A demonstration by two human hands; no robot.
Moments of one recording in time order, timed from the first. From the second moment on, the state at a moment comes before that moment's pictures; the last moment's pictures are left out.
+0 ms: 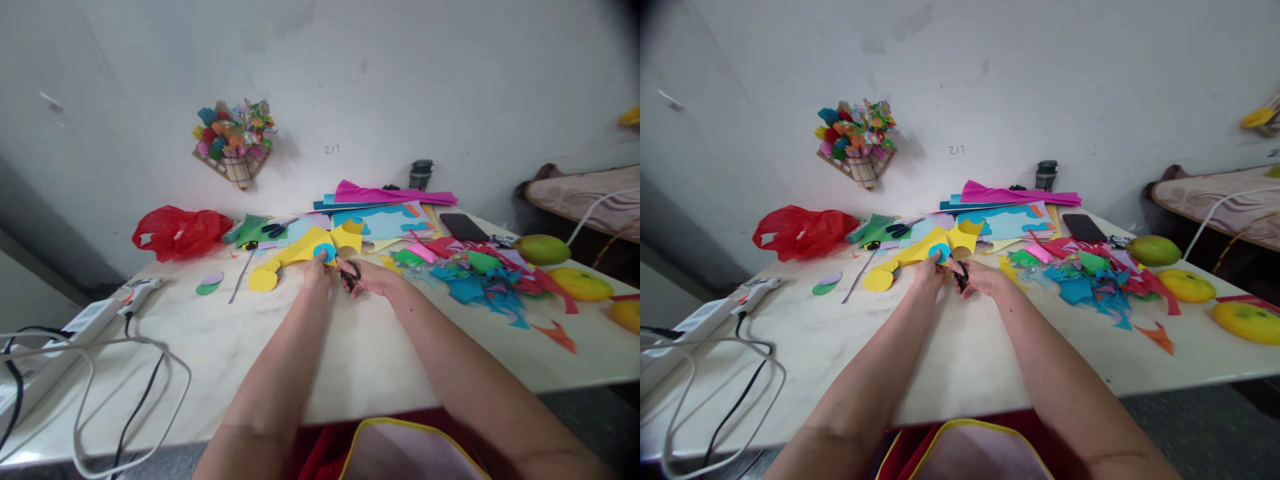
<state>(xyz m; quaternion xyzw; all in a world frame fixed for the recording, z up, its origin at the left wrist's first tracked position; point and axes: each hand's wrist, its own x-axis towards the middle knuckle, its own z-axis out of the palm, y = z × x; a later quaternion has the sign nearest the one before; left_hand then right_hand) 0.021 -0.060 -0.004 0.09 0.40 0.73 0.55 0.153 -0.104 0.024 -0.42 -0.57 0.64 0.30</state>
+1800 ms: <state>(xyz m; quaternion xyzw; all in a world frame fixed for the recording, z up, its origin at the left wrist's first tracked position) 0.022 -0.070 0.010 0.05 0.40 0.73 0.56 0.139 -0.113 0.034 -0.52 -0.61 0.53 0.28</state>
